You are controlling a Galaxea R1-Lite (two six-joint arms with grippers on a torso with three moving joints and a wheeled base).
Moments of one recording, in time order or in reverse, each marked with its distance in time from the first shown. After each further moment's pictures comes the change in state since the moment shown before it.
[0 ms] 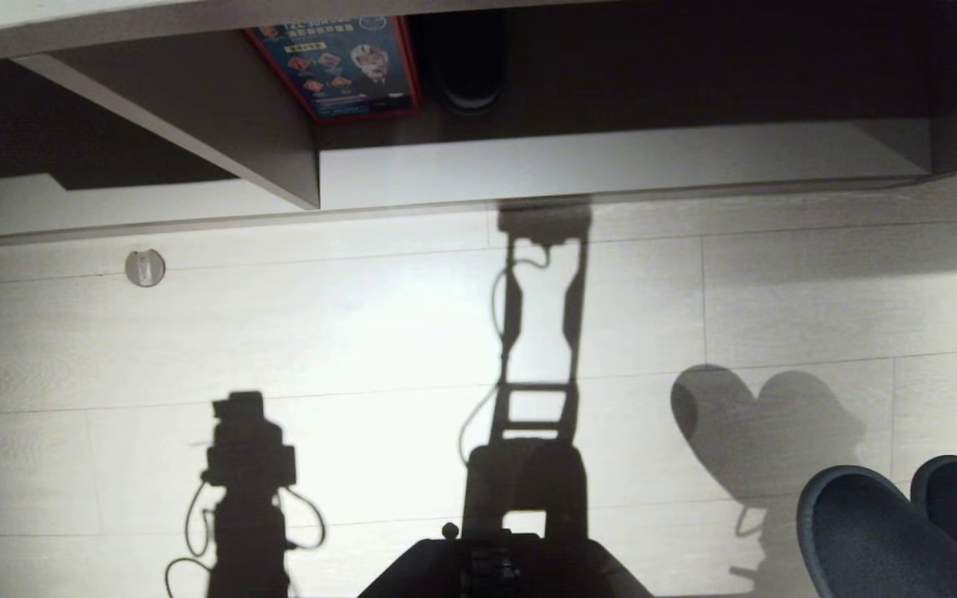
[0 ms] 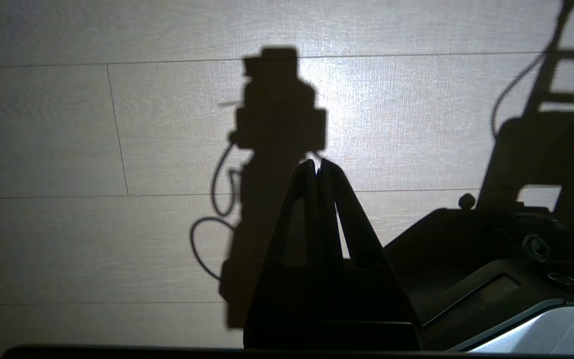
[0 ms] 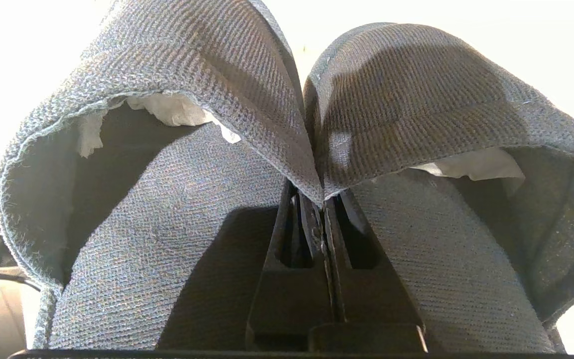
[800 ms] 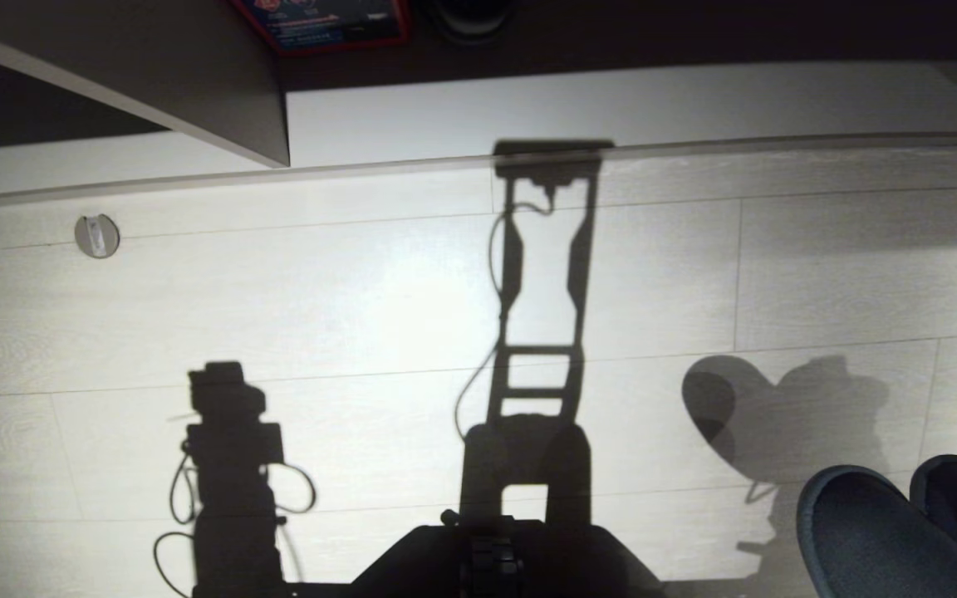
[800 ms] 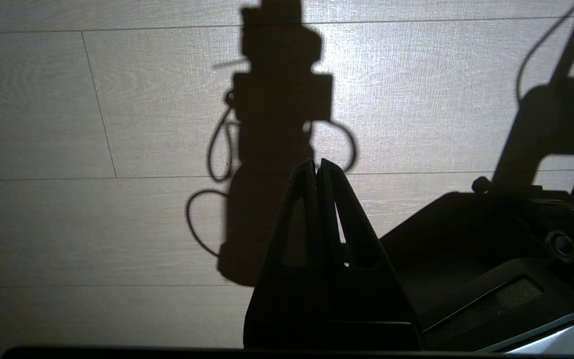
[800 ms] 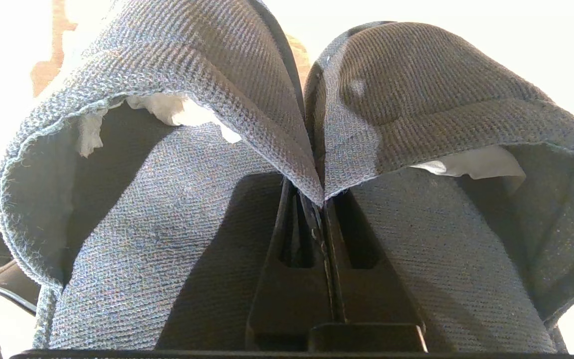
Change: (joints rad) left arm 0.000 0.001 0.000 -0.001 0.000 -0.001; right arm 0.000 0.001 0.000 0.000 0.000 0.000
